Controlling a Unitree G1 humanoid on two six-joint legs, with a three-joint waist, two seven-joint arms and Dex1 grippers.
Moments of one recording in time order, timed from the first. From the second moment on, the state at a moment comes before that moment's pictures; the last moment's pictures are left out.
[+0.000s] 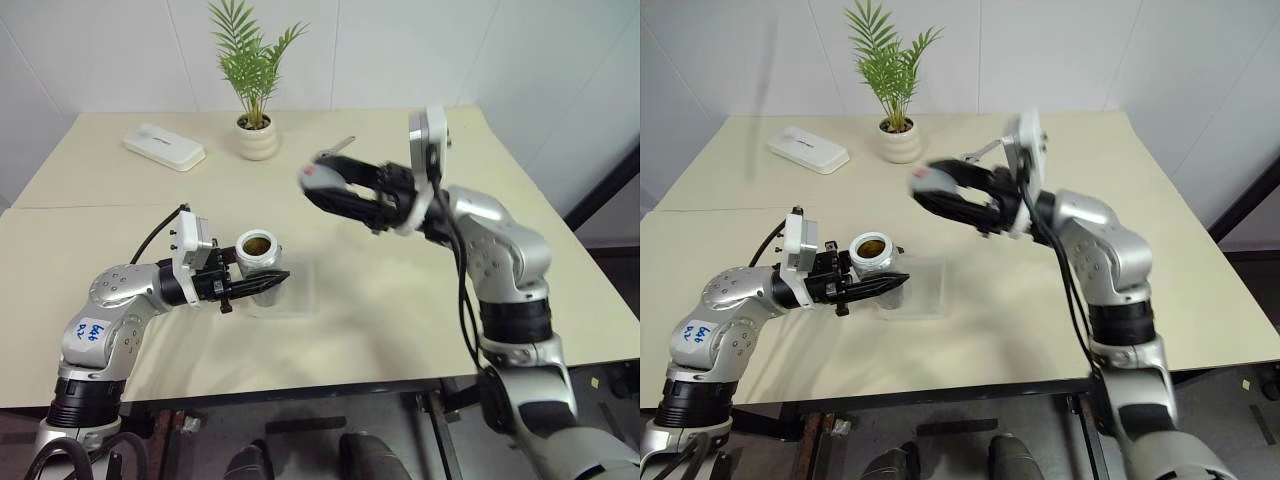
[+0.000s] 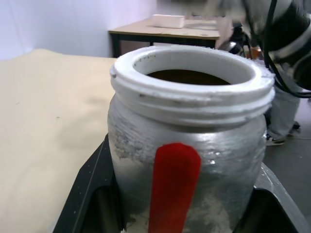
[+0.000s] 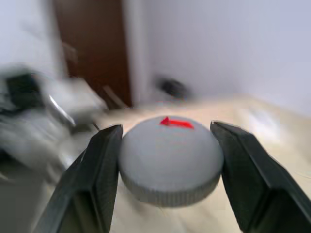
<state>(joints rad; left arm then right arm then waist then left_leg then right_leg) -0.42 0.63 0.15 -0.16 -0.60 0.39 -1.02 -0.82 -0.37 -0.02 0.04 0.52 0.50 0.97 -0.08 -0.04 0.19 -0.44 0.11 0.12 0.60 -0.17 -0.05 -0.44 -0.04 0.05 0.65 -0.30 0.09</state>
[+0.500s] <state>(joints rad) -0.41 0.64 0.25 -0.19 -0.68 0.47 -0.93 -0.66 -0.37 -0.12 0.67 0.22 -0.10 0.69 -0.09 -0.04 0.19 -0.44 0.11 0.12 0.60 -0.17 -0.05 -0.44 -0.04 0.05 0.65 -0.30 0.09</state>
